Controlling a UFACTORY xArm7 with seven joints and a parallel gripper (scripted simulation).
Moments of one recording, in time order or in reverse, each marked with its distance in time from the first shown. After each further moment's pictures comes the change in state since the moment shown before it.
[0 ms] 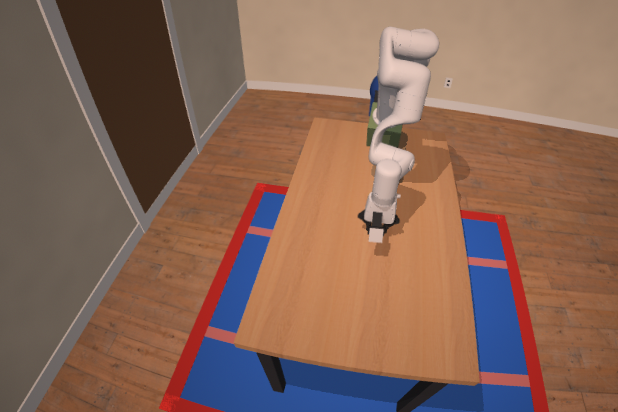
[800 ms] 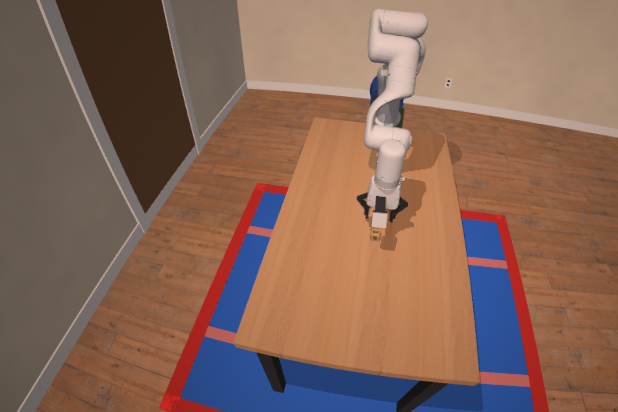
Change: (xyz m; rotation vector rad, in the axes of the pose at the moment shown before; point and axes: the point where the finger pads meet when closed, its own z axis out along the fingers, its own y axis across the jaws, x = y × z) arm 0.000 0.000 -0.071 -0.003 -0.001 0.000
